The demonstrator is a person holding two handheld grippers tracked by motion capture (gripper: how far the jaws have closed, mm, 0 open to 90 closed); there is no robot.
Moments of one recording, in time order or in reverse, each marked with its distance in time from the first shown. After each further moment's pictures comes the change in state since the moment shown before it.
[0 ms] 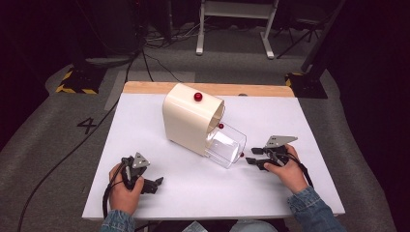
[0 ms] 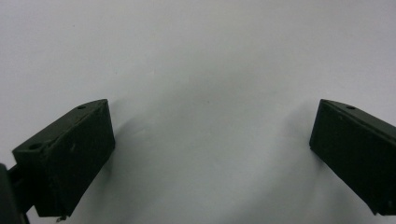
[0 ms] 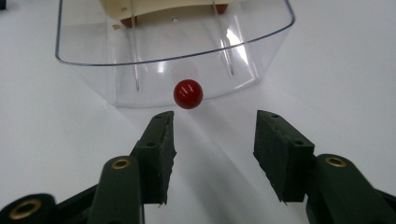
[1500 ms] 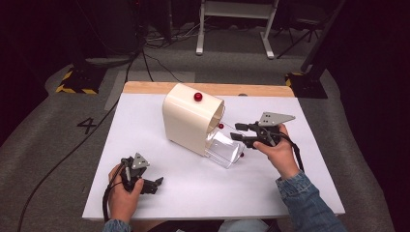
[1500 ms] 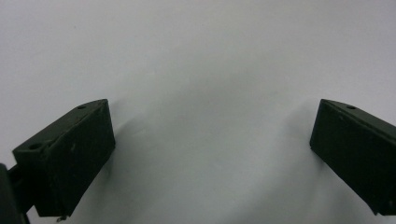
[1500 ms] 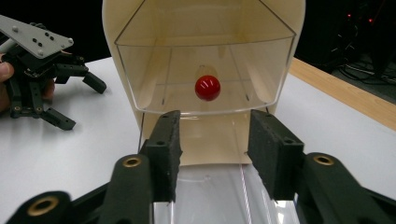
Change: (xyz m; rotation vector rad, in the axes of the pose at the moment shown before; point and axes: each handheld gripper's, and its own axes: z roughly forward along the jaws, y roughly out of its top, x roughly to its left) left arm 0.000 -0.002 0.000 -0.013 0.002 0.005; right arm 0.016 0.094 -0.001 -0.270 0.095 -0.092
